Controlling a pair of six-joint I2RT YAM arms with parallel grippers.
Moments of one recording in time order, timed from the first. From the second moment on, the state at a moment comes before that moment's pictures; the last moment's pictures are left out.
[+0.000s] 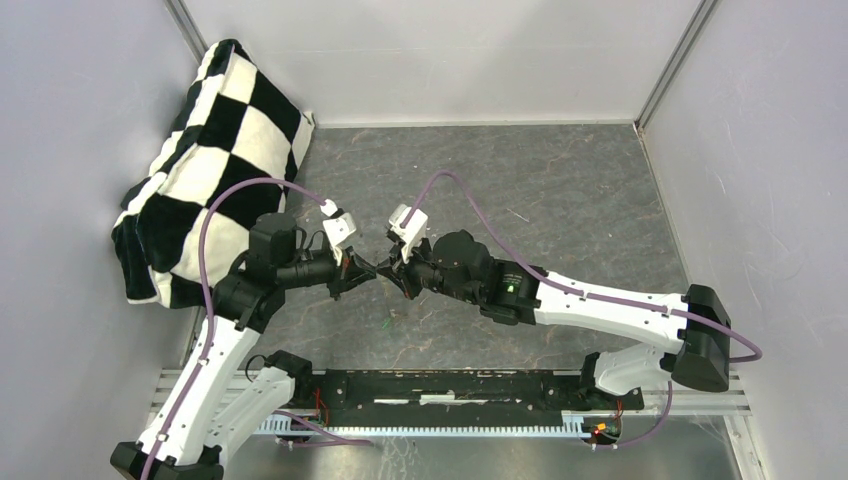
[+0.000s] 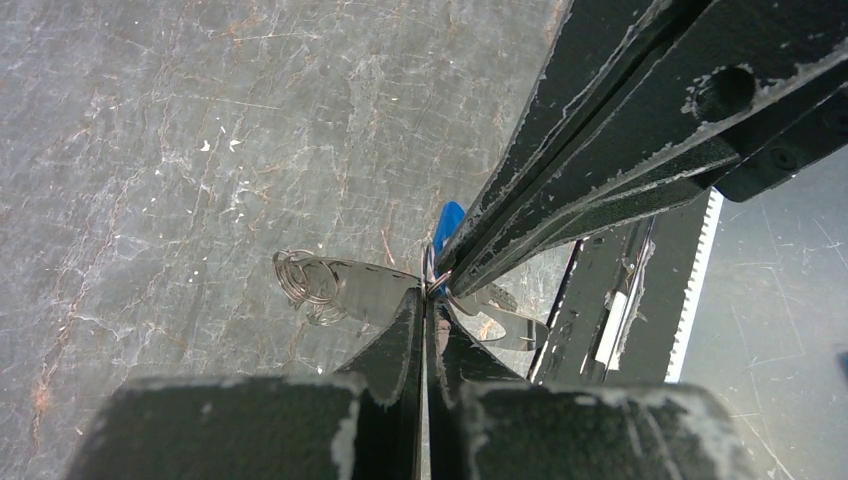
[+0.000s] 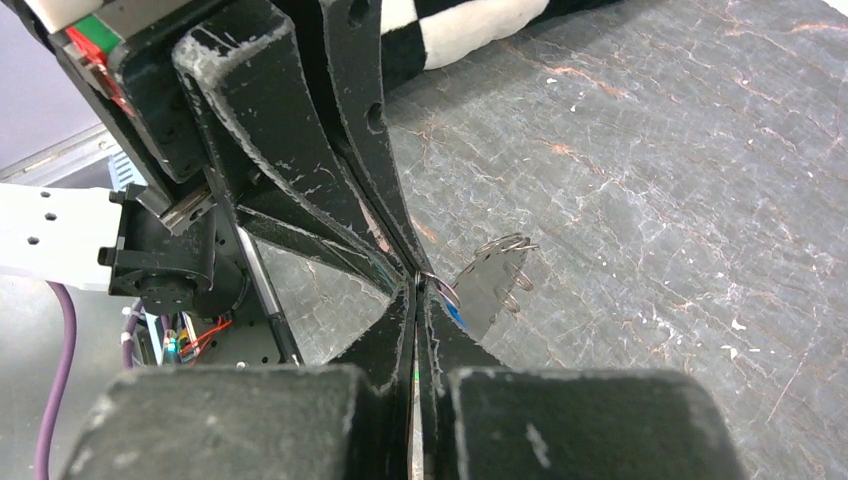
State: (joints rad) left arm -0.35 0.74 0.87 -0.66 0.76 0.25; right arm 1.21 1.37 1.12 0.01 0.12 0.14
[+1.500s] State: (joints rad) left arm -0.35 0.58 0.79 -0.53 0.82 0.29; right arm 1.14 1.26 0.93 0.23 0.01 0.42
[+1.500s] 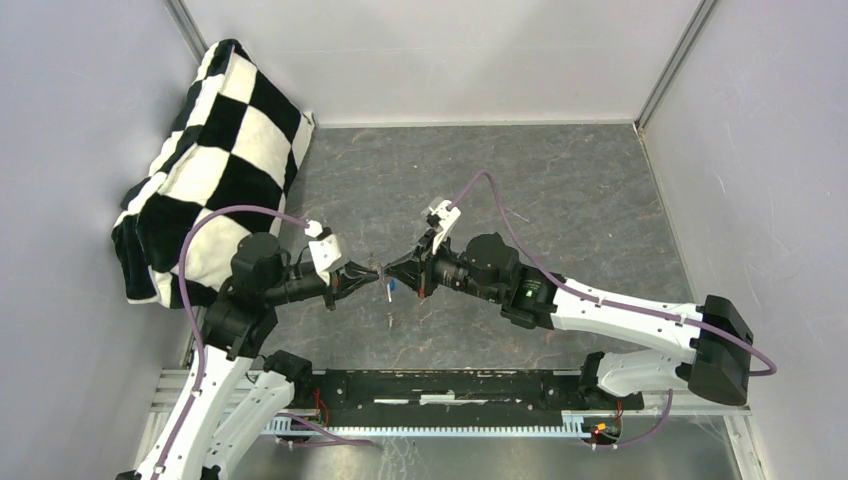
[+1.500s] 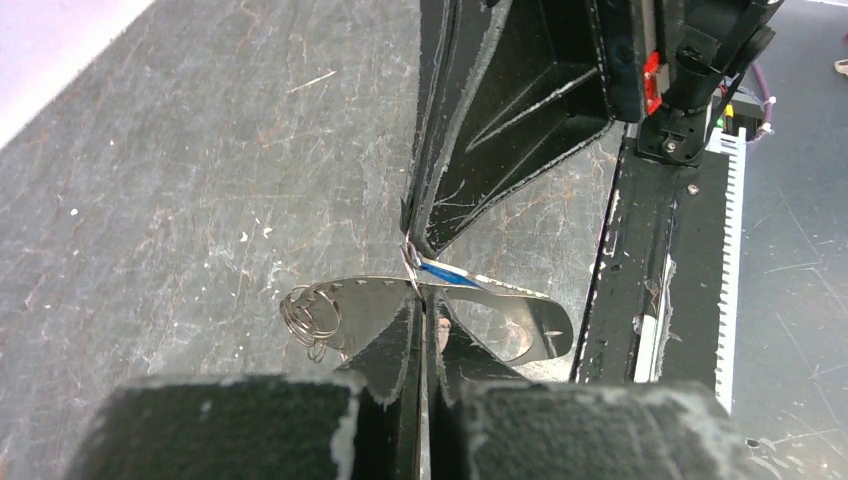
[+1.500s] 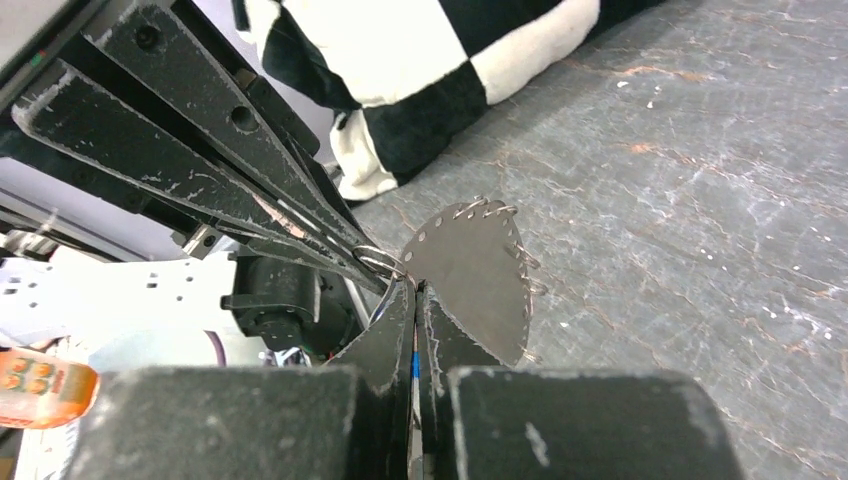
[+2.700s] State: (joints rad) left arm -0.36 0.63 0.86 -0.36 1.09 0.25; right arm 0.95 1.09 0.93 0.21 -0.48 0.24
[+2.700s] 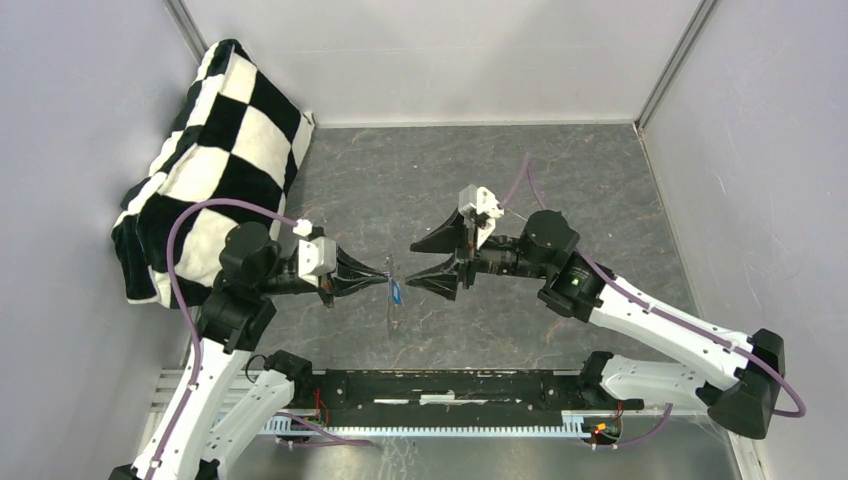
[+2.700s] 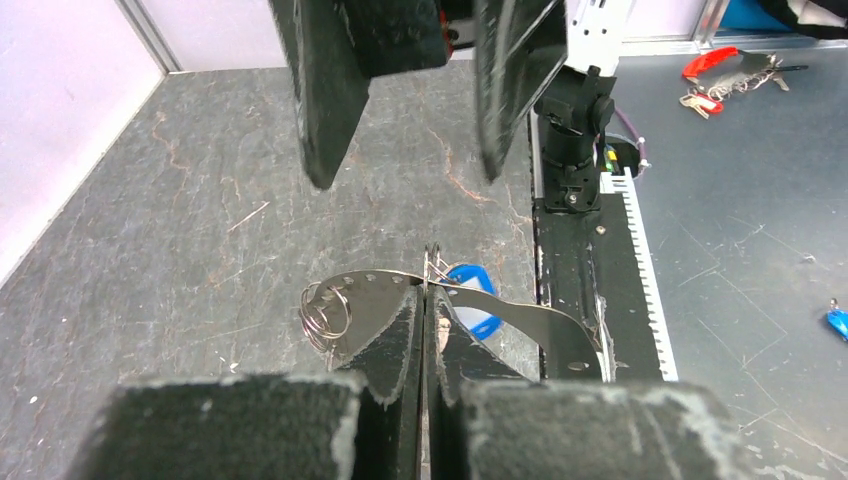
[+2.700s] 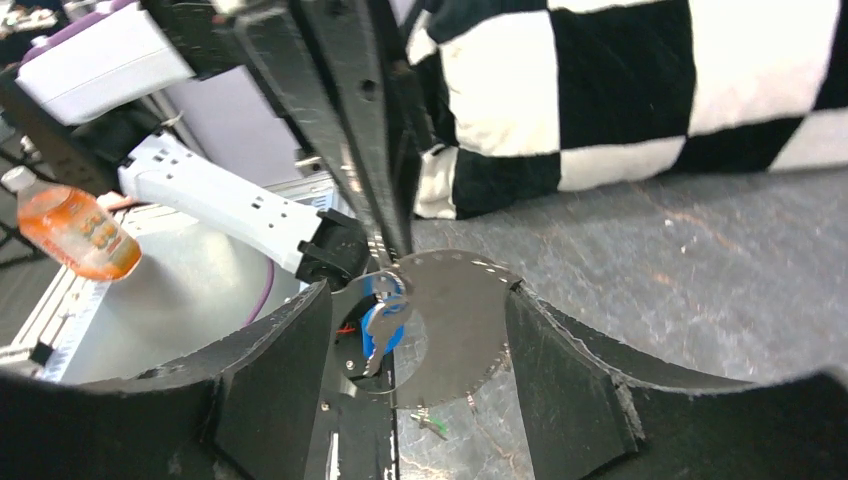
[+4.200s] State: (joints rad) left arm -0.35 0.66 0.87 -0.36 1.18 0.22; right arm 0.95 1.24 1.10 0.13 -0.78 0.02
